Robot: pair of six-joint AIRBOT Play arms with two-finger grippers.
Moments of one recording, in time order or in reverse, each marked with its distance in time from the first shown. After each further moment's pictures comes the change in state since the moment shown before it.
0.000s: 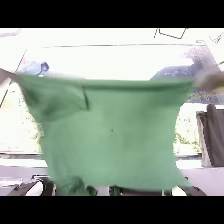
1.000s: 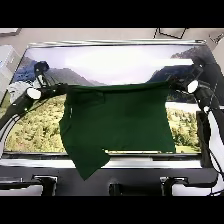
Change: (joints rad) left arm -0.258 -0.483 -0.200 -0.059 0.839 0.097; right arm 0.041 -0.384 -0.161 -0.008 -0.842 0.297
